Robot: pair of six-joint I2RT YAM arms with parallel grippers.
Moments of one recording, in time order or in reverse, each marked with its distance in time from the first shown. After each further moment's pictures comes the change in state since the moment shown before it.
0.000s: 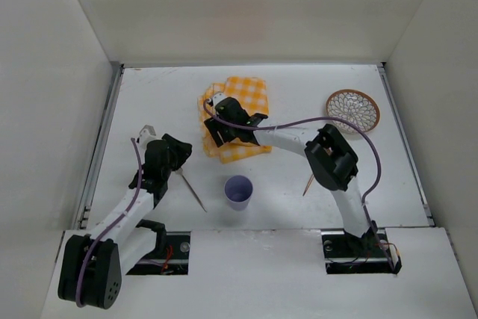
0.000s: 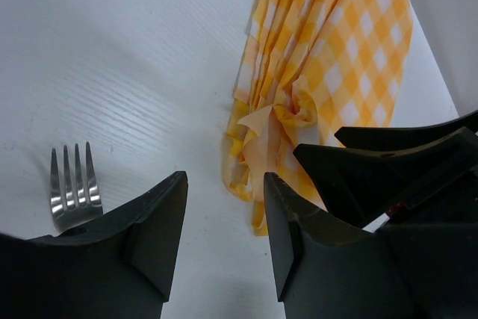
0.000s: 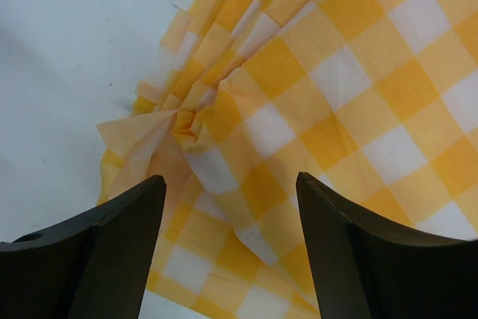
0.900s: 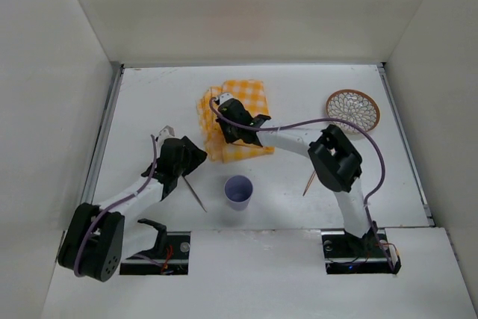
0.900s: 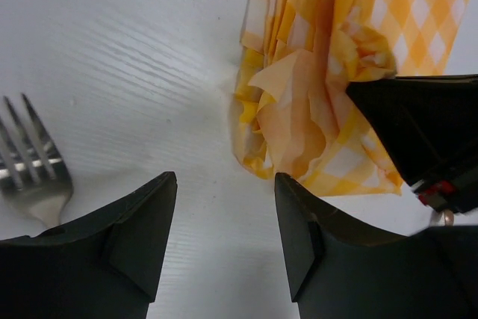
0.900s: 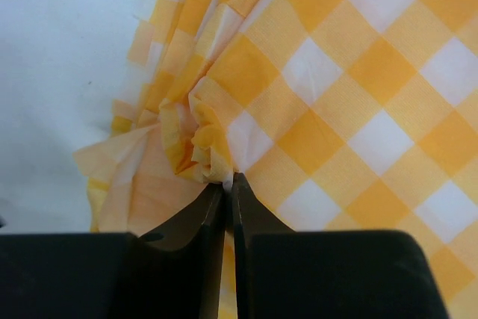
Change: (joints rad) left arm -0.104 0.167 0.023 -0.004 0.039 0.015; right arm 0.004 0.023 0.021 -0.047 0.062 0.086
